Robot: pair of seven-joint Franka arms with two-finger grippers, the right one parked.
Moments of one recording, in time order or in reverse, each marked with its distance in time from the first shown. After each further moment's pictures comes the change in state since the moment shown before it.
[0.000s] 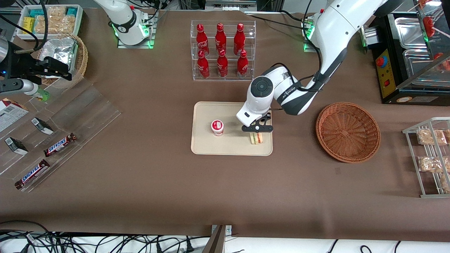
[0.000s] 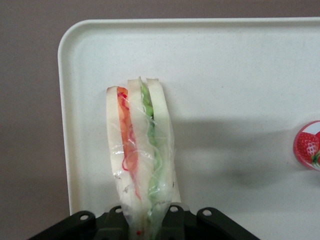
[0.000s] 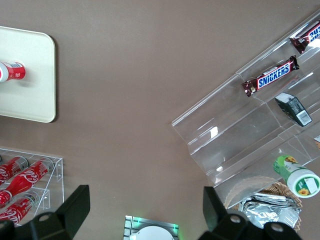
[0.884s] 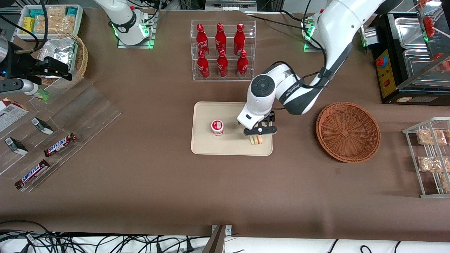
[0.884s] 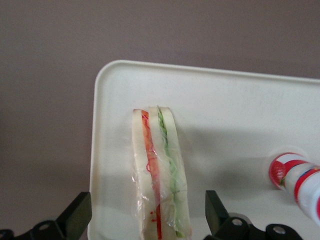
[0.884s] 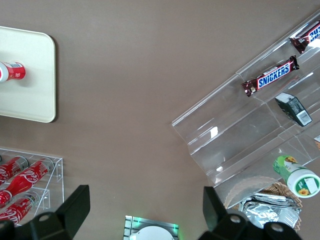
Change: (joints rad) arm 0.005 -0.045 -0.008 0.148 -0.055 -0.176 -0.052
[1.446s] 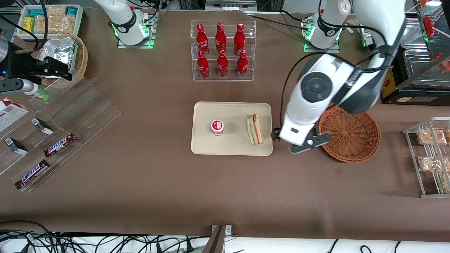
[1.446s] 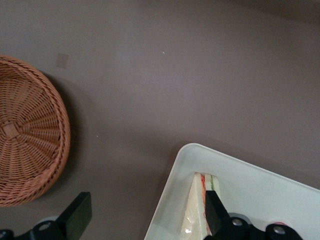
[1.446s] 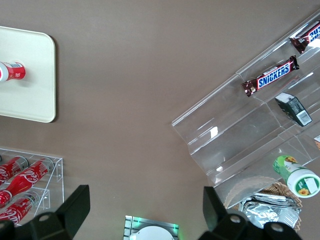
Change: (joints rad) arm 0.154 -0.096 0.003 0.212 -0.023 -0.246 -0.002
